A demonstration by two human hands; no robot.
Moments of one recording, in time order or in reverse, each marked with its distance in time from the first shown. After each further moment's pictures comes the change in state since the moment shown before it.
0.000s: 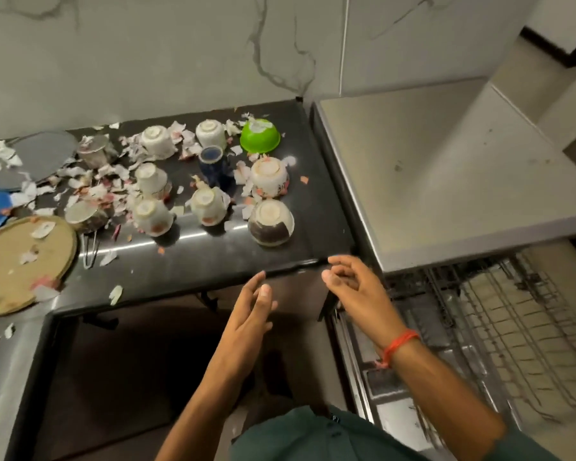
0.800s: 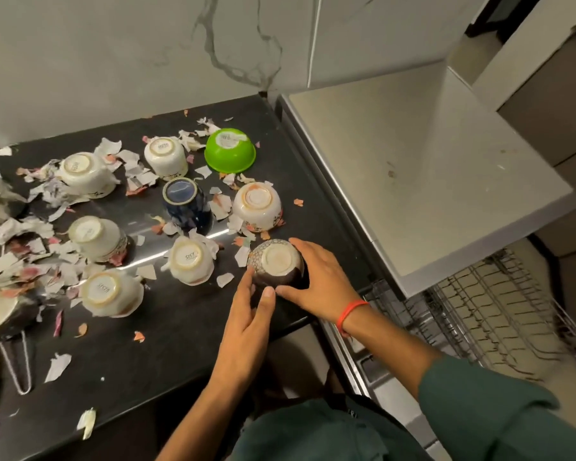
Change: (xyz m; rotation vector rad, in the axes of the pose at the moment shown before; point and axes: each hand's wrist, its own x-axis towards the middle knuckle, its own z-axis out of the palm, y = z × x) left_hand 0.169 0.011 -0.062 0.023 -0.202 0.070; right_hand 0.156 -0.027 0.089 -0.716 0.052 -0.033
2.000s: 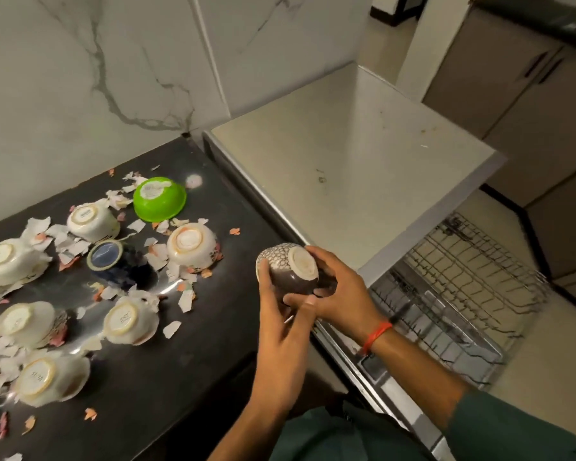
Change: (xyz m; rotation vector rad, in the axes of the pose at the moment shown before) left_hand -0.023 0.072 0.124 -0.114 -0.178 0.147; right_hand -0.059 0.066 -0.072 0.703 0.284 0.107
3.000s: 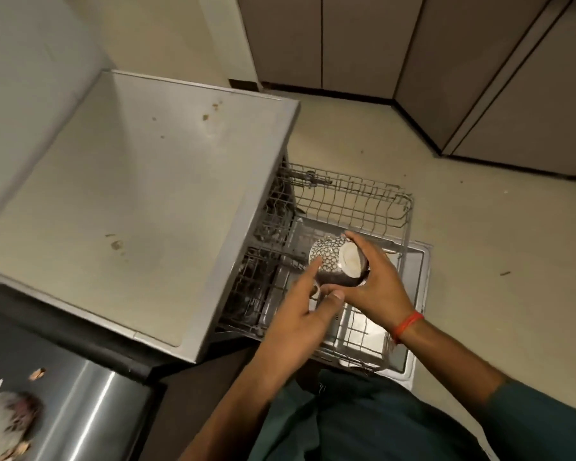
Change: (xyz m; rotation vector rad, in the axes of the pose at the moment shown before) left_hand 0.043 -0.056 0.300 0.619 -0.850 -0.325; right_hand -0.087 0.153 -0.296 -0.014 0.608 0.169
